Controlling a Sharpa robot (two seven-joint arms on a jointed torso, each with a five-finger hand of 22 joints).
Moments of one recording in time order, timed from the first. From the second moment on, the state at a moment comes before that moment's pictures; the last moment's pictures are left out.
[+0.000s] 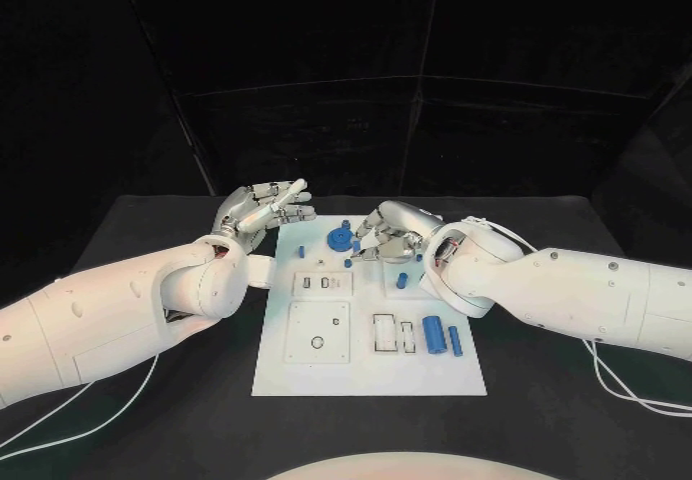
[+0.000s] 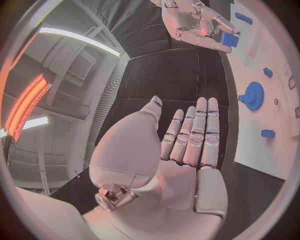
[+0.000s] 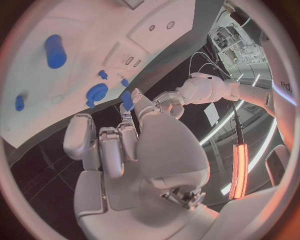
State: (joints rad) left arm 1.12 -0.81 -0.01 1.48 0.04 -0.39 0.48; left_hand 1.33 0.00 0.07 0.21 0.05 0.84 0.21 0.12 0.07 0.92 0.20 0.11 0.06 1.01 0.15 0.20 0.14 0.18 0.86 0.25 0.30 0.13; right arm 1.23 -0.65 -0.11 1.52 -1.25 -0.43 -0.15; right_hand 1.41 0.06 0.09 -0.01 0.15 1.06 0.13 0.15 0.09 1.44 0.04 1.38 1.31 1.47 -0.02 1.55 1.31 0.09 1.32 0.09 1.39 1.15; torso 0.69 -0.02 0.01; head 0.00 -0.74
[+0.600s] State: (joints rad) left arm 1.12 -0.80 -0.01 1.48 0.04 -0.39 0.48; left_hand 1.33 0.00 0.07 0.21 0.05 0.85 0.22 0.12 0.07 0.94 0.20 0.11 0.07 1.02 0.15 0.20 0.14 0.18 0.86 0.26 0.30 0.13; right arm 1.19 -0.53 -0.11 1.47 -1.42 -0.41 -0.24; right_hand 1.41 0.06 0.09 -0.01 0.15 1.06 0.13 0.15 0.08 1.44 0.04 1.38 1.31 1.47 -0.02 1.55 1.31 0.09 1.31 0.09 1.39 1.14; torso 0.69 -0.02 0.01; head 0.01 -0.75
